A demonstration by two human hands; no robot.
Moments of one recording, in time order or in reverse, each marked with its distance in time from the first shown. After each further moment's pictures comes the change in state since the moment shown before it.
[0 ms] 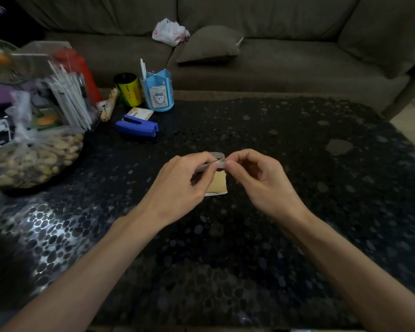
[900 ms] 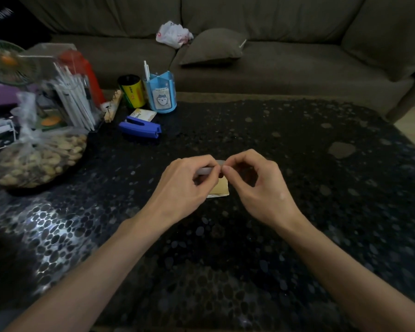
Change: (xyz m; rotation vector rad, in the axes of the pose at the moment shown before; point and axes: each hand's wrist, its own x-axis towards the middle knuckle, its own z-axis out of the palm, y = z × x) left_hand 0.002 -0.002 0.004 -0.035 0.015 -0.042; right_hand -0.002 -0.001 0.009 -0.195 0.062 -0.138
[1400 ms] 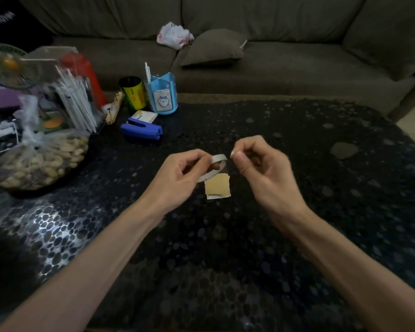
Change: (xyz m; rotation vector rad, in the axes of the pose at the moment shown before) left_hand 0.006 0.001 -0.012 -0.343 -0.041 -0.255; right_hand 0.011 -0.001 -0.007 0.246 -0.001 -0.074
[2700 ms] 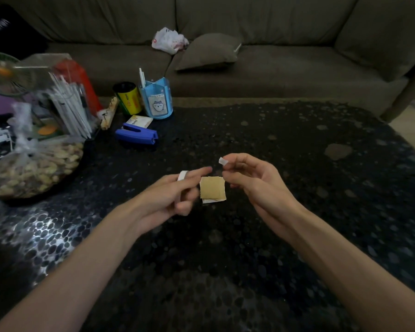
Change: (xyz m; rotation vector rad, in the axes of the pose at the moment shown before) left_hand 0.008 -0.026 -0.005 -0.598 -0.260 -0.543; right_hand -0.001 0.011 0.000 0.363 0.000 0.454
